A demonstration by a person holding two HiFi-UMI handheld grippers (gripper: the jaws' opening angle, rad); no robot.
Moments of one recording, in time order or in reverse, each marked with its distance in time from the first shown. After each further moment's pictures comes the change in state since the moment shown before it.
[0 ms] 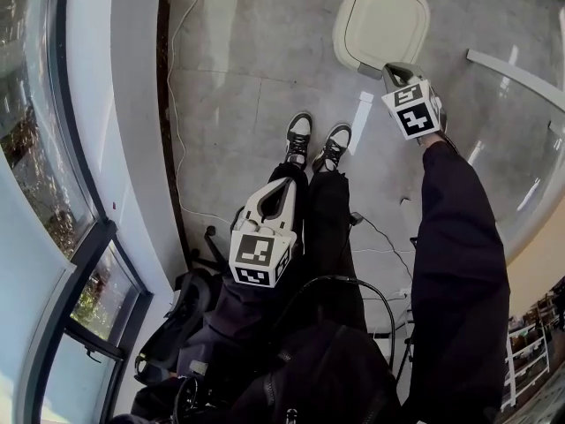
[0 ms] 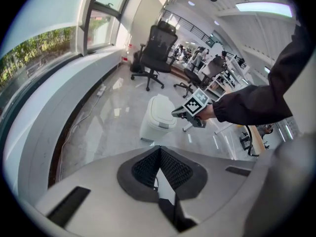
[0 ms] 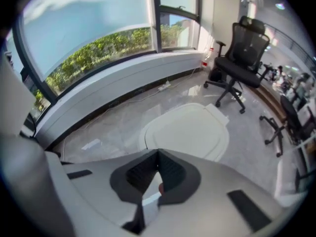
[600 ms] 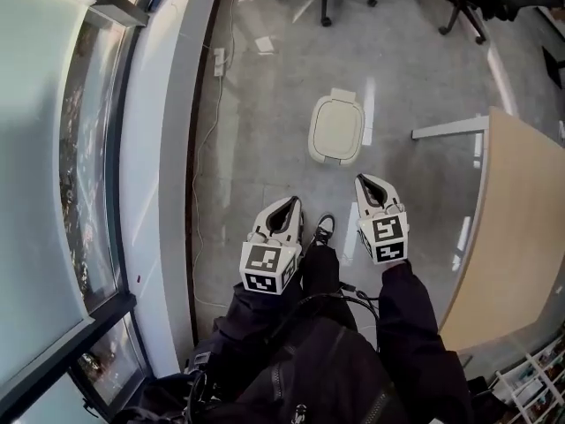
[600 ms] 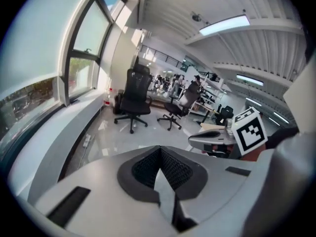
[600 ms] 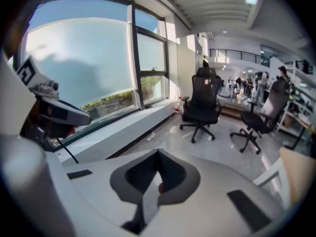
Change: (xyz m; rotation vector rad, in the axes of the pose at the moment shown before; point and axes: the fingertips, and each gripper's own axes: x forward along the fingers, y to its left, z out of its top) left arm -0.141 -0.114 0.200 0.204 -0.353 -0.106; right arm -0.357 0.065 0.105 0.264 -0.474 -0.192
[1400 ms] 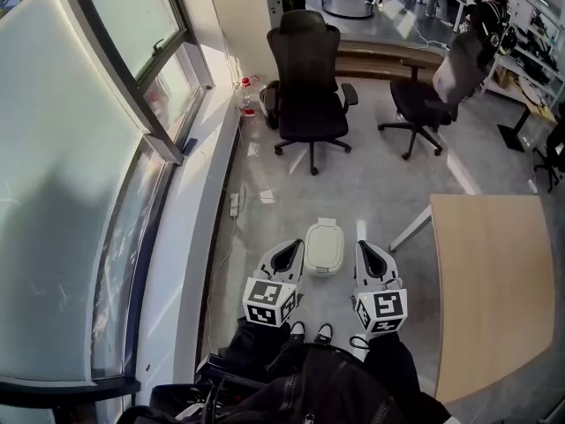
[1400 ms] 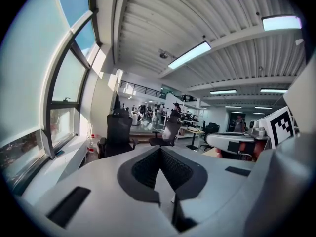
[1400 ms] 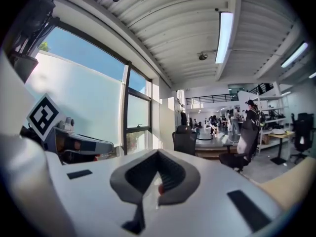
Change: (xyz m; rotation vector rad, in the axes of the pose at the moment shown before) left arm -0.146 -0.129 0.211 0.242 -0.376 -0.128; right arm -0.276 0.021 0.204 0.063 -0.584 -0.234
